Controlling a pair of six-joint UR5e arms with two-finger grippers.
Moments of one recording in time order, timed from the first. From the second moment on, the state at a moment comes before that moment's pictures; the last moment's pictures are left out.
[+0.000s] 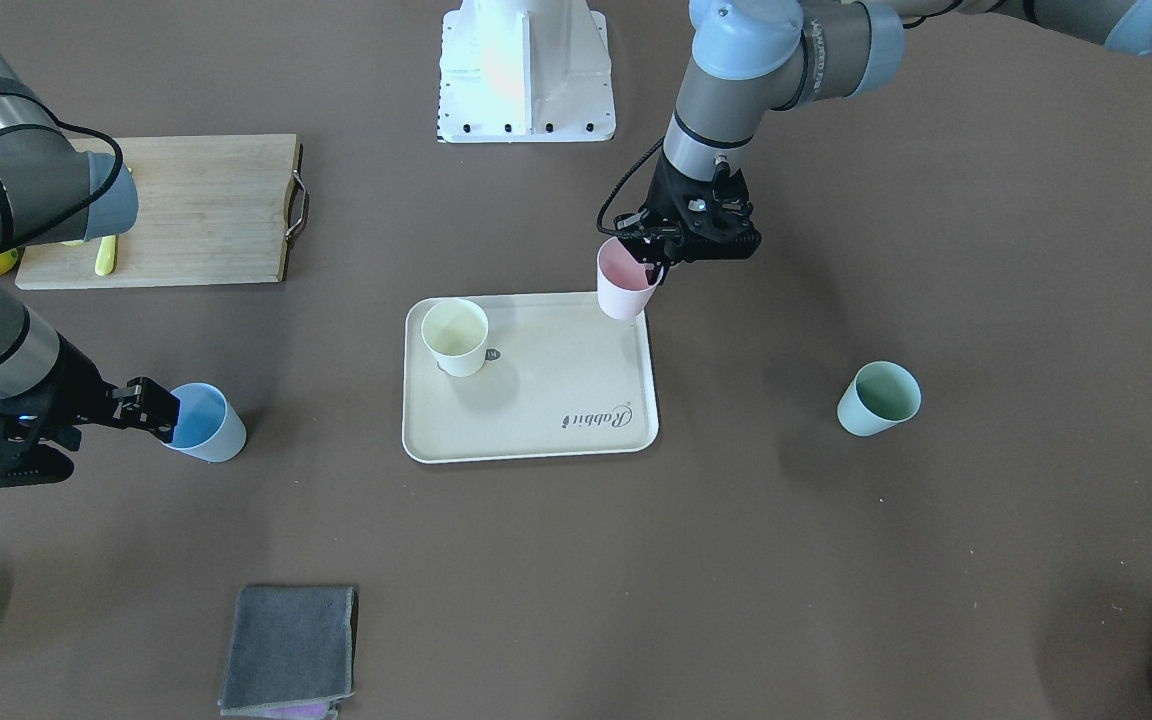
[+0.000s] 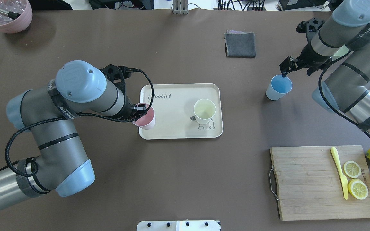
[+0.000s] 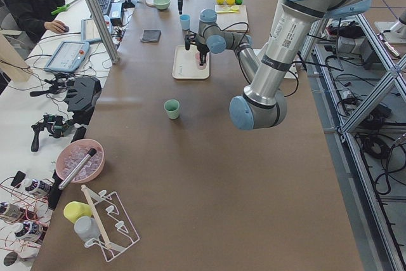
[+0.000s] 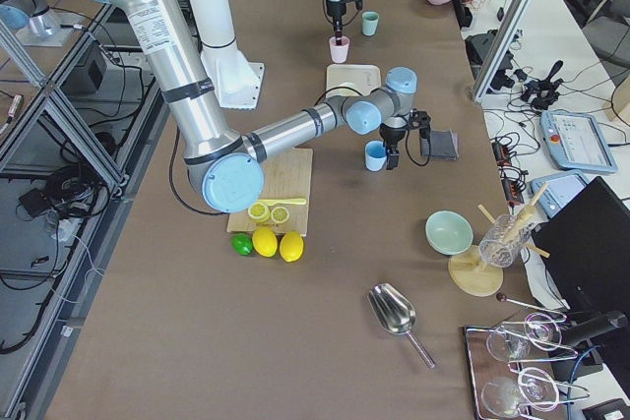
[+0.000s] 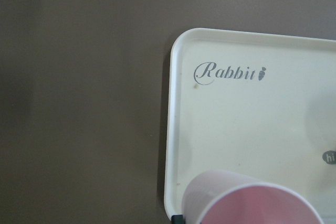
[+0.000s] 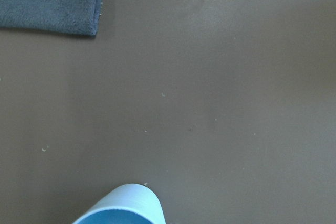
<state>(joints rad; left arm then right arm) -0.57 -2.11 -1.86 -1.64 -1.88 -1.29 0.98 -1.17 1.55 -1.41 2.15 0.72</state>
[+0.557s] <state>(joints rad) -0.56 -2.12 -1.85 -1.63 -1.87 -1.30 0.92 -1.20 1.53 -1.36 2.13 0.78</state>
